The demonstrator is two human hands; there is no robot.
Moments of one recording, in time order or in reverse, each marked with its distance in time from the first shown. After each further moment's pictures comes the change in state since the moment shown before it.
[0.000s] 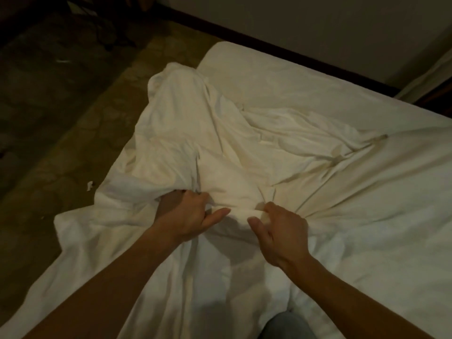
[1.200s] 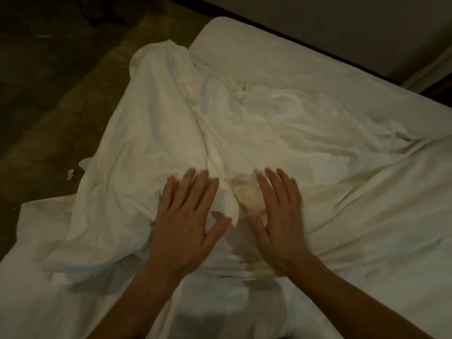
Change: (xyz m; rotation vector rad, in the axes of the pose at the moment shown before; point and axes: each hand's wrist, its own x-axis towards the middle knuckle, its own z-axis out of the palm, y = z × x) left_hand -0.039 0.031 0.023 -0.165 -0.135 -0.113; right_hand 0.008 0.027 0.047 0.026 0.087 -0.221
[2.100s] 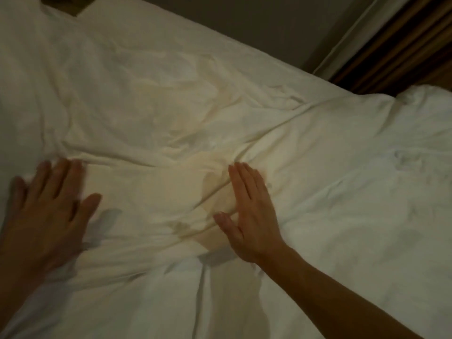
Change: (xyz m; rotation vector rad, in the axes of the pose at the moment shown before) left_hand -0.003 -0.011 0.074 0.010 -0.038 -0.172; right_hand -0.091 0.106 -0.060 -0.073 -0.009 0.069
